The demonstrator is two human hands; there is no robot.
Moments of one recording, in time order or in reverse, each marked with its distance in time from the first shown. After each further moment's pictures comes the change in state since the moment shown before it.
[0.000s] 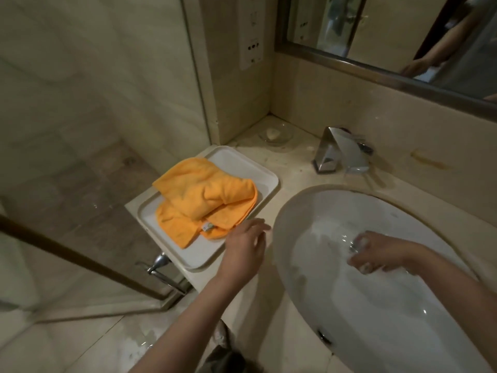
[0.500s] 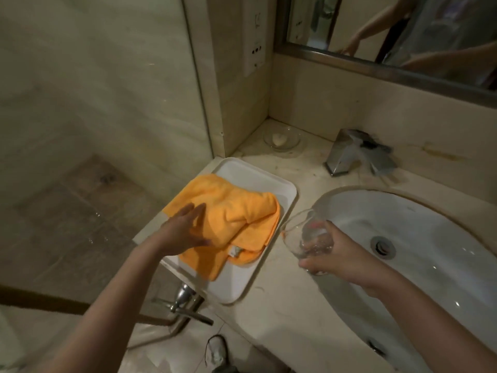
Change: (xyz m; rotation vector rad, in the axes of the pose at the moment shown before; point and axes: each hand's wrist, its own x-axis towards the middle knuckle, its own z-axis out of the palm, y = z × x) left_hand 0.089 -0.147 -0.136 0.414 -0.544 -0.246; right_hand -0.045 -0.134 0.091 0.614 0.078 -0.349
